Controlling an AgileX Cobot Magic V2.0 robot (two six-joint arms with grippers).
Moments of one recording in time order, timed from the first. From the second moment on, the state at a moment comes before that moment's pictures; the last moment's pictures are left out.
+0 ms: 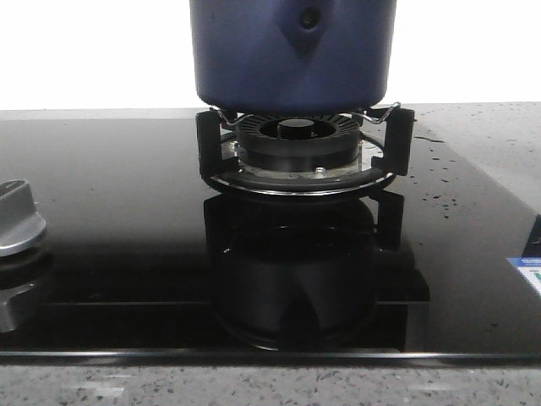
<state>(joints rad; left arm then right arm) -0.19 0.59 -0.55 -0.89 0.49 0.69 0.13 0.30 -0.59 -0.01 0.76 0.39</state>
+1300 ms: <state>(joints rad) -0.30 1.60 -1.29 -1.58 0.89 1.69 0.26 0.34 -0.66 -0.08 0.70 0.21</state>
